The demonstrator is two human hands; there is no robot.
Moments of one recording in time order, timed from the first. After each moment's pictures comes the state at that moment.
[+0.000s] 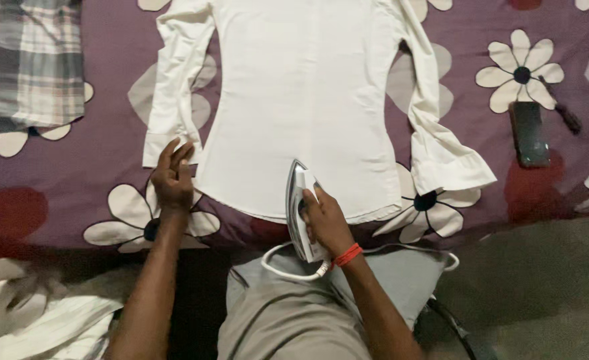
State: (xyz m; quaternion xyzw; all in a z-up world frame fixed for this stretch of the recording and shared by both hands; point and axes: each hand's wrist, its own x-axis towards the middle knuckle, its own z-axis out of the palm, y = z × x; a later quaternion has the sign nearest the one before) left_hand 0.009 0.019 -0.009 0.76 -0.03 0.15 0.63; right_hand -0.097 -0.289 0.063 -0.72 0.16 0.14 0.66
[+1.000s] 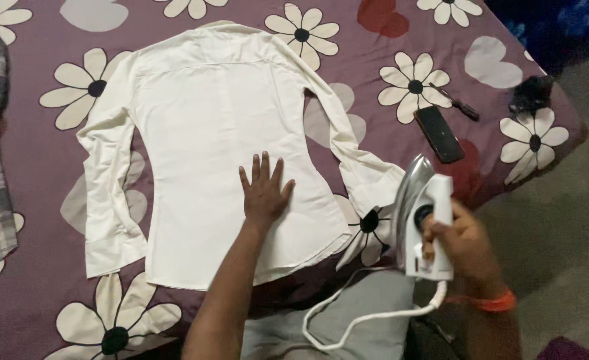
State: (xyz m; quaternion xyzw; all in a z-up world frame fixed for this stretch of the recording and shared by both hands) left_hand 0.080 -0.275 -0.012 0.94 -0.28 0.10 0.19; right_hand -0.198 -0.542 0.162 -0.74 0.26 -0.08 0.61
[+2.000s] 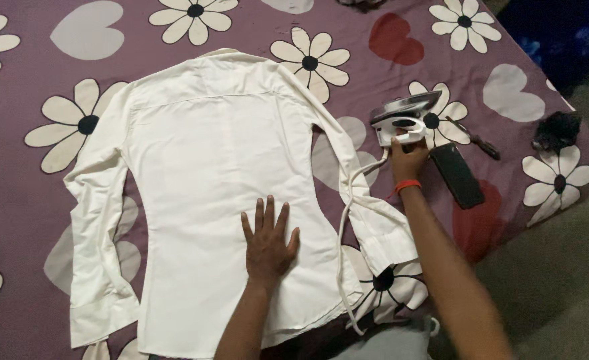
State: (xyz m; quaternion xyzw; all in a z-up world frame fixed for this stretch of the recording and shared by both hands) left_hand 0.068 -0.273 0.022 0.93 -0.26 0.09 0.23; right_hand 0.125 -0.704 -0.057 -0.74 0.20 -0.45 0.45
